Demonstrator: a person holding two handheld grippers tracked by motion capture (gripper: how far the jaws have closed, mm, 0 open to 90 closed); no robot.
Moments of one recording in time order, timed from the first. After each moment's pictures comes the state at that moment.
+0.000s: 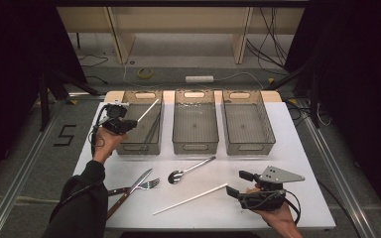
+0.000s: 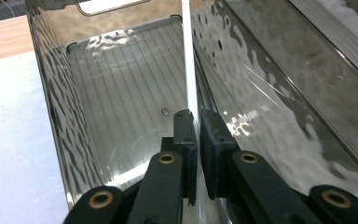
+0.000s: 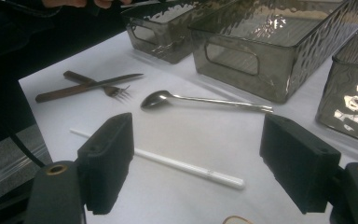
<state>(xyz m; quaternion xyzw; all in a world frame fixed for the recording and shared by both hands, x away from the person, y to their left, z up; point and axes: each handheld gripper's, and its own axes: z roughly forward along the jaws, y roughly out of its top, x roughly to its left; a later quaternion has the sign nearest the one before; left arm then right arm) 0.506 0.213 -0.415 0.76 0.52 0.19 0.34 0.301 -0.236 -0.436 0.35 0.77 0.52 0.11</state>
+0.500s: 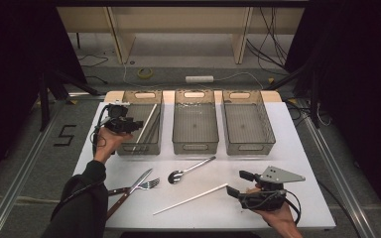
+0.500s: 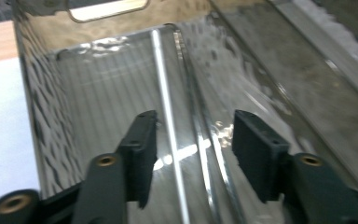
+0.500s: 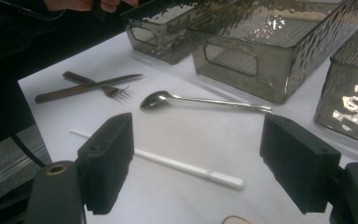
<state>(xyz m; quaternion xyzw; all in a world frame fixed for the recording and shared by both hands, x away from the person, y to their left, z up) 0.503 0.211 -0.416 0.75 0.52 0.17 0.37 0.301 -0.236 -0.436 0.35 0.77 0.52 0.11</state>
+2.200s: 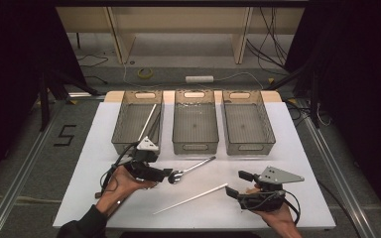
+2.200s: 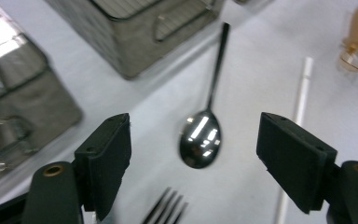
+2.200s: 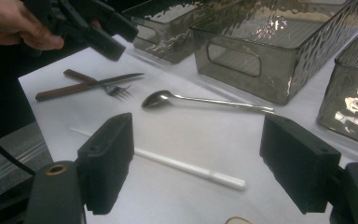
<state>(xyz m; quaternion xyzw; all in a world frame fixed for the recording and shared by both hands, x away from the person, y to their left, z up) 0.372 0.123 -0.421 0.85 0.37 0.08 0.36 0.299 -0.234 -0.434 0.34 0.77 0.52 0.12</state>
